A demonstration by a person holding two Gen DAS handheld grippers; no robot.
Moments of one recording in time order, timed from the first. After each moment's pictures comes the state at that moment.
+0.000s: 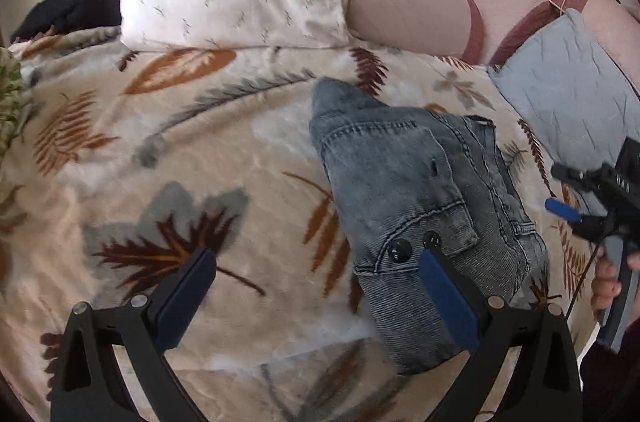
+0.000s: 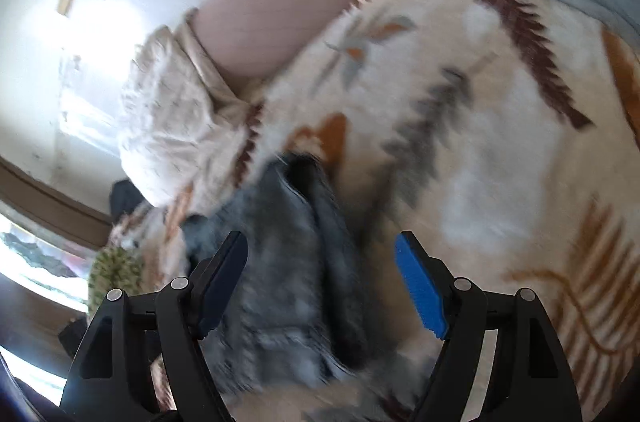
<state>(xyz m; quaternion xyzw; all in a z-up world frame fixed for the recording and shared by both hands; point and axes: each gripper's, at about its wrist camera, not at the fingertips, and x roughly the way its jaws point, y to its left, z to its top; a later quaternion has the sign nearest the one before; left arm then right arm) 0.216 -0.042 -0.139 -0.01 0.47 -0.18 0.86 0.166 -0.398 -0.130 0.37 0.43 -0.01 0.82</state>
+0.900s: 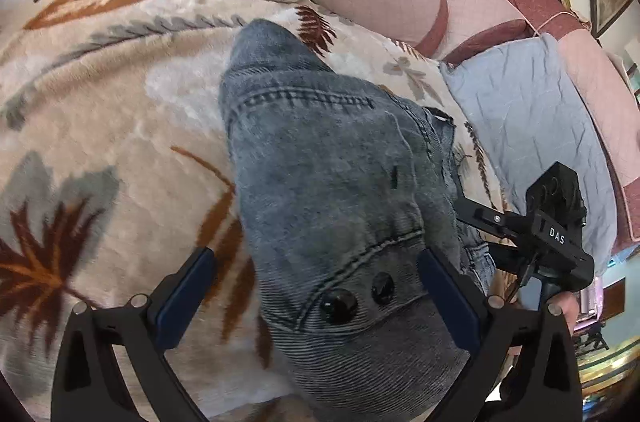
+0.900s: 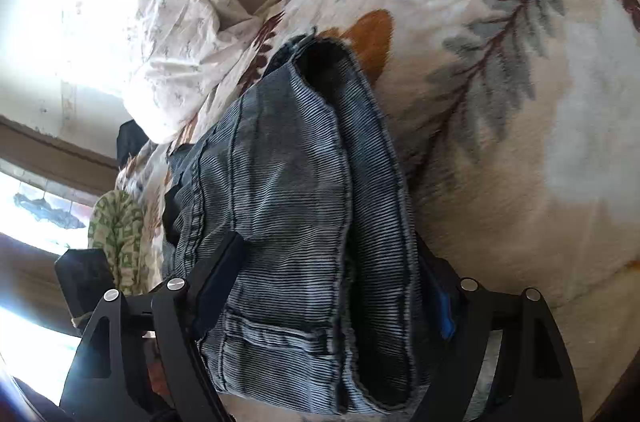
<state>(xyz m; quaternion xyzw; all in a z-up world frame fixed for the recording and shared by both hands) 0.249 -0.075 -0.186 -0.13 0.52 -0.30 0.78 0.205 -0.352 -0.183 0.37 0.50 0.08 0.78</state>
